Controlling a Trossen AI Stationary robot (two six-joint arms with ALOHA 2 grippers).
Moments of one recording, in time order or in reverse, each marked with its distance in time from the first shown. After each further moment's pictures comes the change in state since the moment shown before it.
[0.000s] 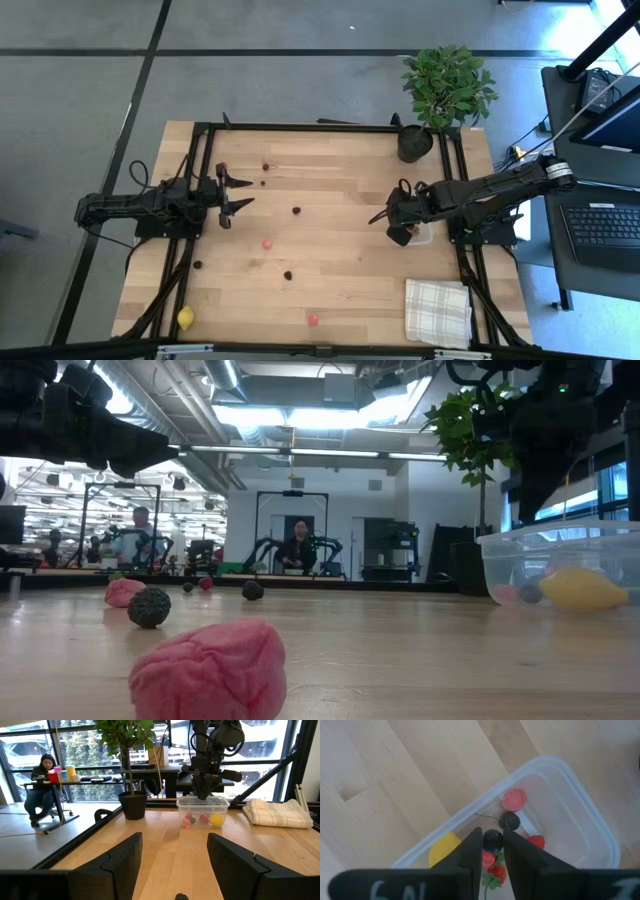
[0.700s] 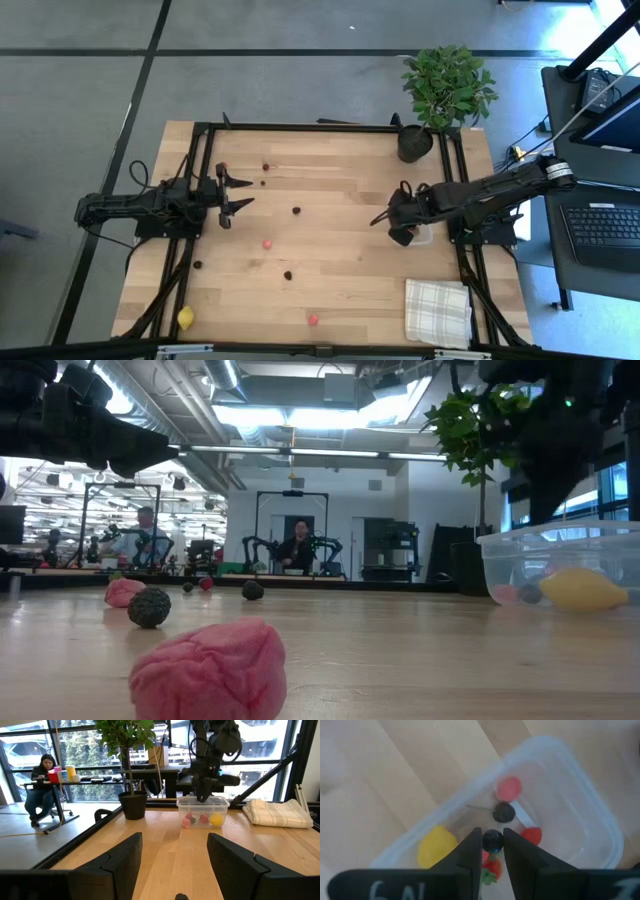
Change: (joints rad) left arm 0.000 0.000 0.000 0.000 0.000 0.000; right arm 0.000 -0.002 -0.052 0.003 0.000 0.029
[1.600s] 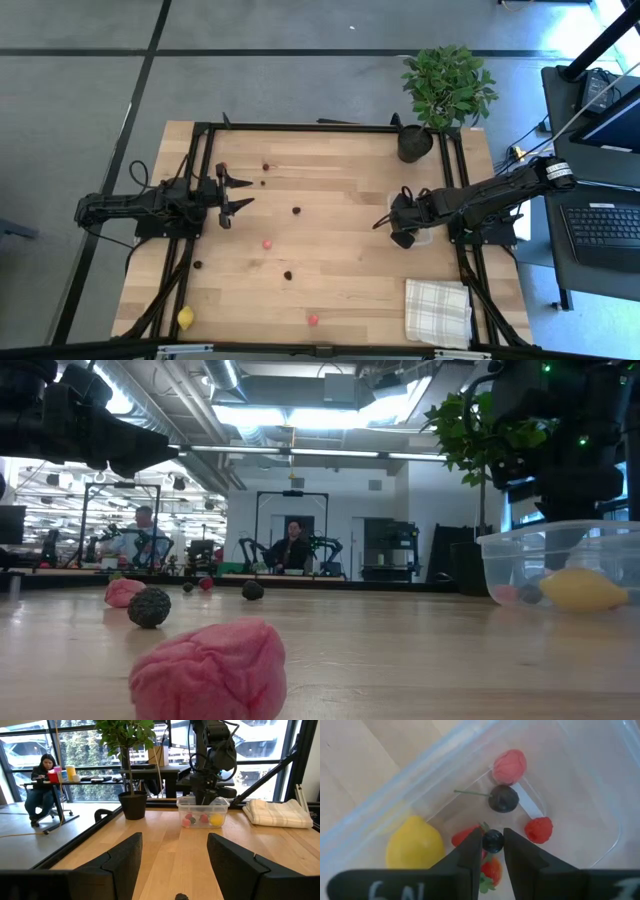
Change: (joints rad) left arm 0.000 0.000 0.000 0.000 0.000 0.000; right arm 0.000 0.001 -0.157 0.130 -0.015 0.022
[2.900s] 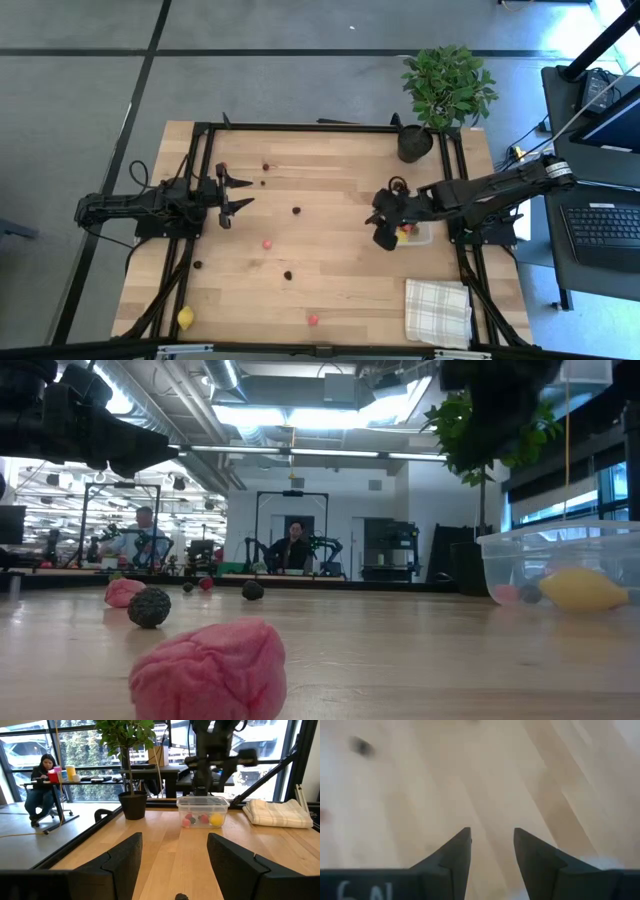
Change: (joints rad) left arm 0.000 0.000 0.000 0.000 0.000 0.000; right arm 0.035 0.000 0.279 0.200 0.014 -0.225
